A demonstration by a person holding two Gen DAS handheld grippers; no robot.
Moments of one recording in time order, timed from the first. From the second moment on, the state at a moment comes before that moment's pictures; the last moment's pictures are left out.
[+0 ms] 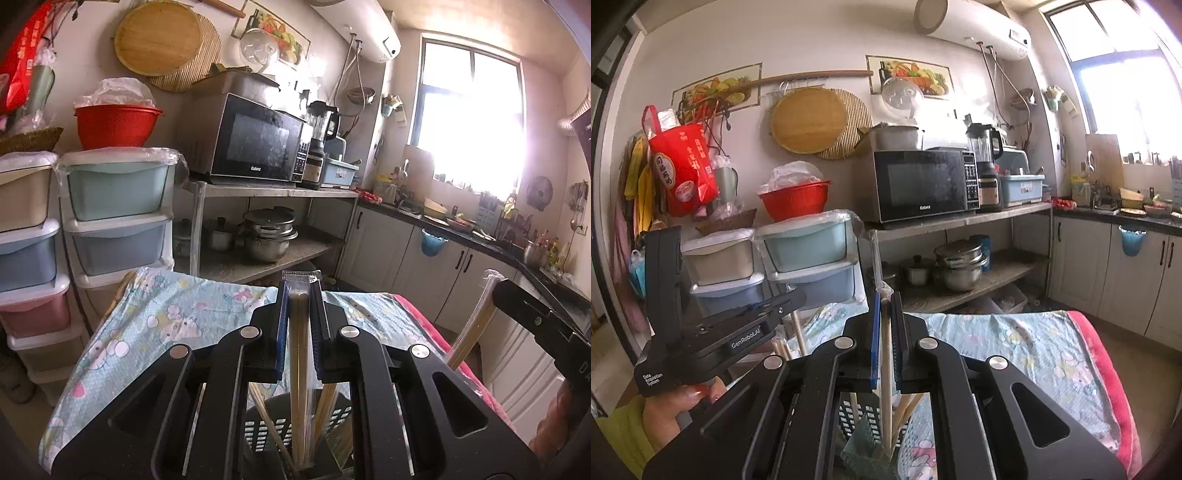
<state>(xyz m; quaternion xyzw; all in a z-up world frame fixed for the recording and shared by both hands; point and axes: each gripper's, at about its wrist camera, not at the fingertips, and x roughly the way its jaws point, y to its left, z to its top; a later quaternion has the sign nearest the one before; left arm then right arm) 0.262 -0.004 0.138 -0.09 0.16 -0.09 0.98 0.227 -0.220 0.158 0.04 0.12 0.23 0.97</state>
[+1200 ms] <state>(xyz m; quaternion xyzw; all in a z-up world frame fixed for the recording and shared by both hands) 0.194 0.006 0.082 -0.11 0.27 -0.09 0.95 0.176 -0.228 0.101 0.02 0.21 0.25 0.95</state>
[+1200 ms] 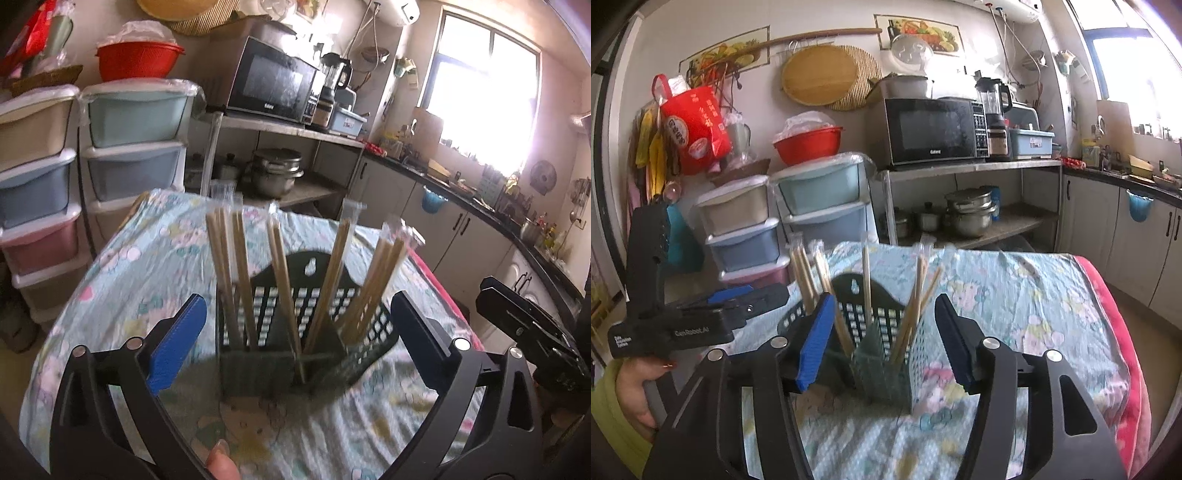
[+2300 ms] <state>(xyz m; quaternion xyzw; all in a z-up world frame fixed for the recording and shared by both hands) 0.129 -0.009 0.012 -0.09 0.27 -0.07 0.96 0.131 -0.235 0.014 0.02 0.28 0.23 0.93</state>
